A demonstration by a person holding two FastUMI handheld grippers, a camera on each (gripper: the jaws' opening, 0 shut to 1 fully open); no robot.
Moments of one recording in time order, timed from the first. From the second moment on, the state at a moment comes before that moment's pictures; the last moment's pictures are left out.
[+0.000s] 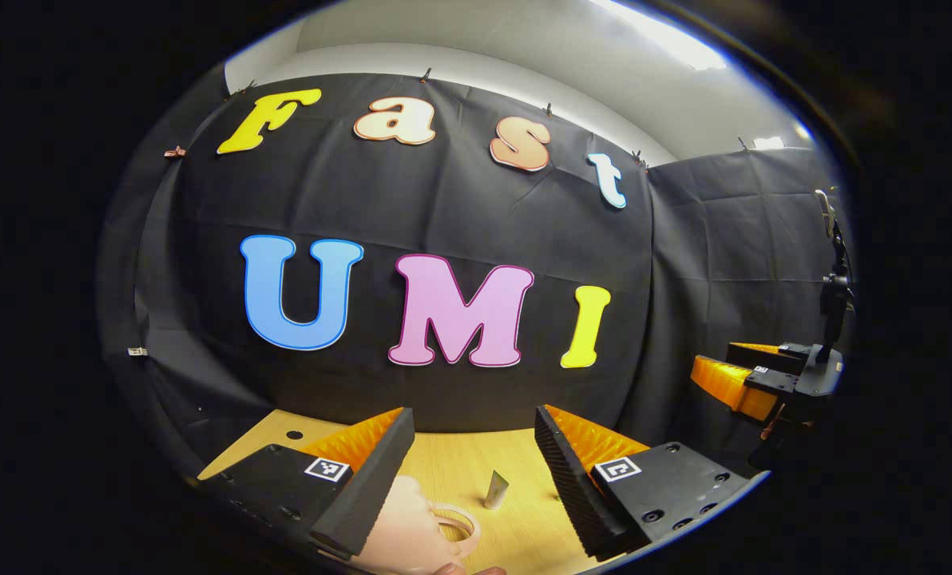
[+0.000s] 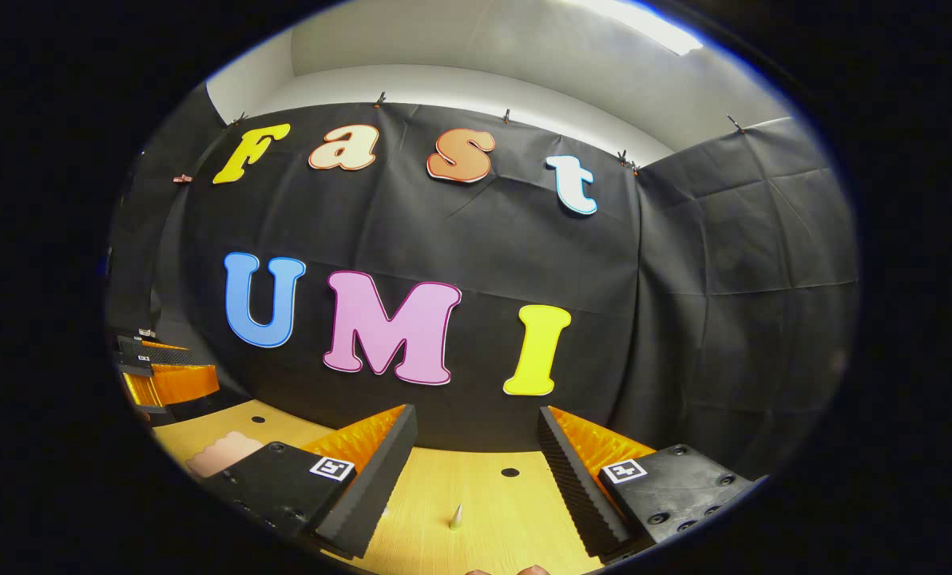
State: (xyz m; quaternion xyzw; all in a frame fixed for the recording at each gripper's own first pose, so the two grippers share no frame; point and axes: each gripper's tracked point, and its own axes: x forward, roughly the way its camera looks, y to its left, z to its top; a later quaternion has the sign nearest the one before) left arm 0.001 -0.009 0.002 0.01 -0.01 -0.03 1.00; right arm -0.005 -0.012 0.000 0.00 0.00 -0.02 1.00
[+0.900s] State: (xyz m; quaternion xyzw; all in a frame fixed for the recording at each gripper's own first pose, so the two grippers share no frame) left arm 0.070 -0.048 -0.236 -0.04 0.37 -0.06 0.93; right arm 0.013 -0.053 -0.025 0.01 0.00 0.00 1.00
